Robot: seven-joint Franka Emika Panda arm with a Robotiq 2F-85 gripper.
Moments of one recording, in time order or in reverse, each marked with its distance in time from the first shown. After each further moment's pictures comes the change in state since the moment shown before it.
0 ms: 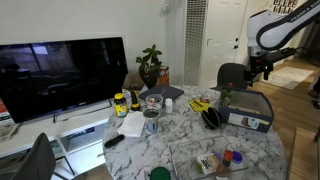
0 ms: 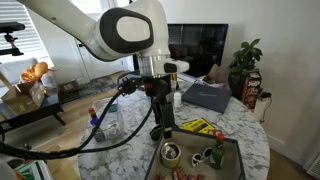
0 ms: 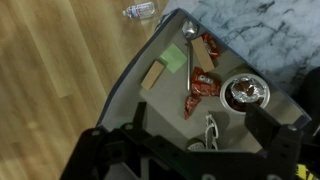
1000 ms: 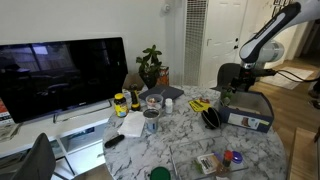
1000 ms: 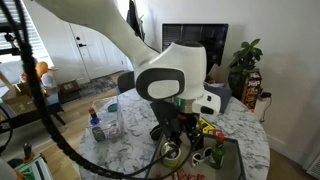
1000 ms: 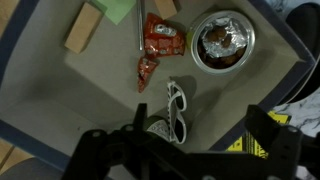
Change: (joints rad) arm 0.026 0.371 -0.136 0.128 0.542 0.394 -0.524
